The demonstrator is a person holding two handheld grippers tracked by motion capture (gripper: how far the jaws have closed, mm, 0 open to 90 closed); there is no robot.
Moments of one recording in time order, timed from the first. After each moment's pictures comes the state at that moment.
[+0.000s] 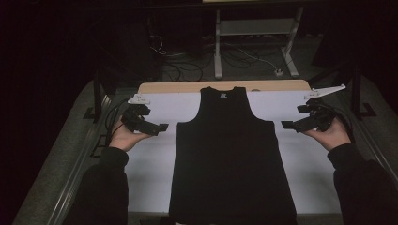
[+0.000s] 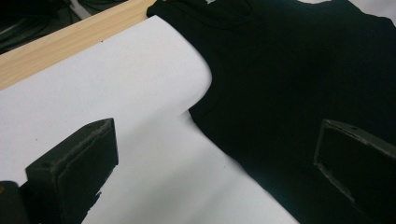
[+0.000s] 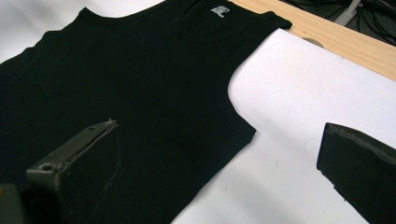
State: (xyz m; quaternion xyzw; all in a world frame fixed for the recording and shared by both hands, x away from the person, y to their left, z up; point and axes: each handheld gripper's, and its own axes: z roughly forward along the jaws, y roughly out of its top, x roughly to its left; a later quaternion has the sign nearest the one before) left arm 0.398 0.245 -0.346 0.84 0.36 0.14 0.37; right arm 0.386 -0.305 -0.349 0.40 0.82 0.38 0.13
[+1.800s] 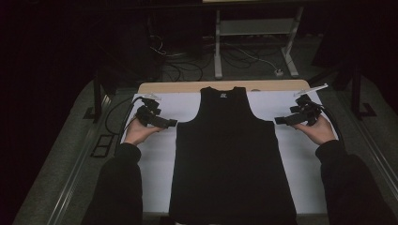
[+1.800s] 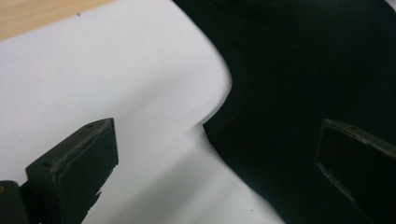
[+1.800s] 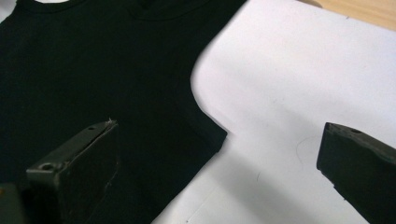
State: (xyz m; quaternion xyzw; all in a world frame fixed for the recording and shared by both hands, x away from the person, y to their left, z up) left arm 0.453 0.231 -0.396 0.84 0.39 0.09 0.37; right arm 0.444 -0.310 -0.401 0.44 0.81 0.37 0.09
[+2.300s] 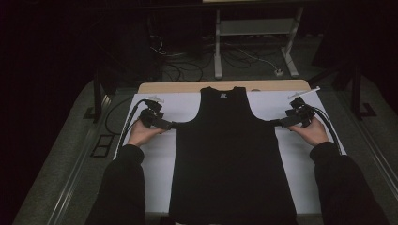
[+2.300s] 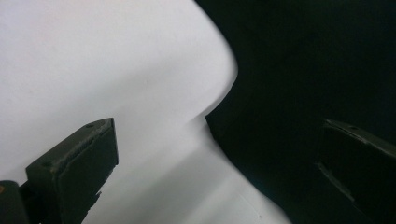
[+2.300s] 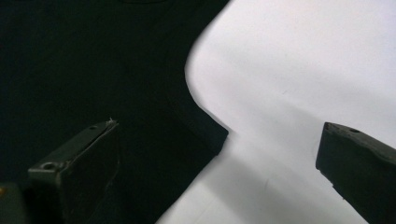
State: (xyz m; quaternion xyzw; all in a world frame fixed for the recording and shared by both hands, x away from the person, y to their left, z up) left arm 0.463 0.227 -0.418 0.84 0.40 0.06 0.36; right arm 0.455 -0.302 -0.424 0.45 0.81 0.36 0.07
